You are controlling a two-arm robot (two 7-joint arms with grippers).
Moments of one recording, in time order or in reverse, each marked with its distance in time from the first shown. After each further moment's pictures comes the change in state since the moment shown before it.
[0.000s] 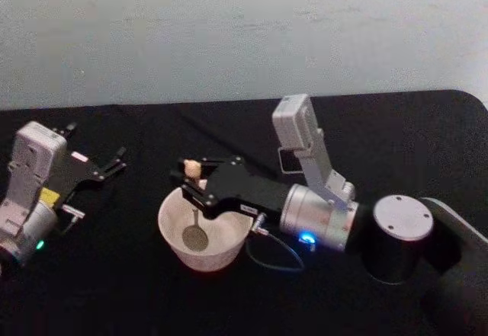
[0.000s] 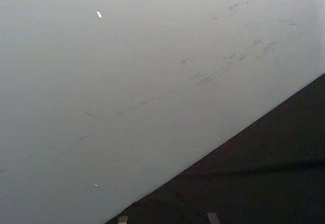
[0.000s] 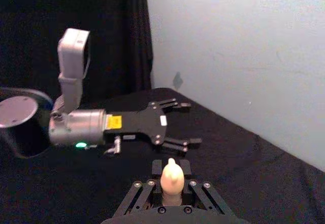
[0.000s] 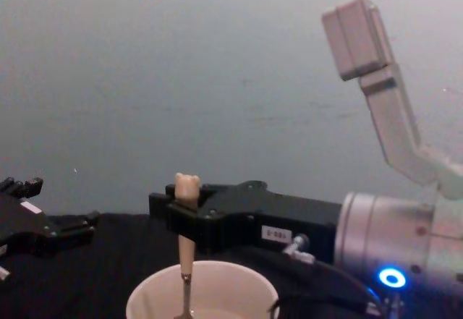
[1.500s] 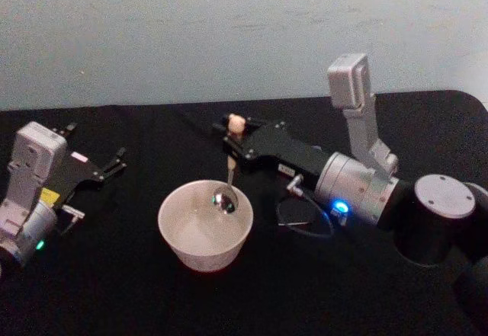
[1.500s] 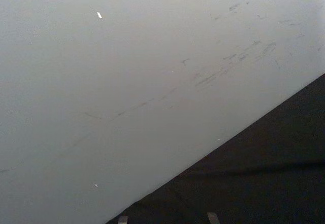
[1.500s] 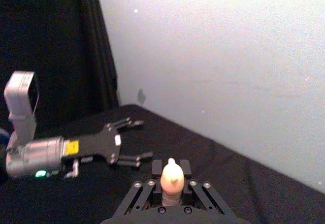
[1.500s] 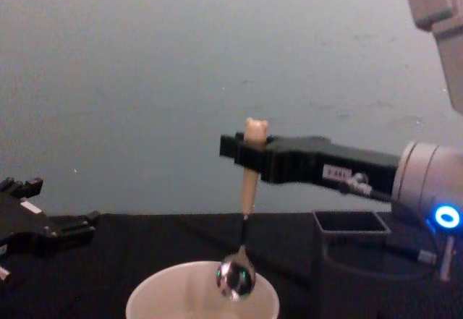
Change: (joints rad) left arm 0.000 0.000 0.000 0.000 0.000 0.000 0.000; right arm -0.024 0.024 0.118 -0.064 0.073 0.061 -0.080
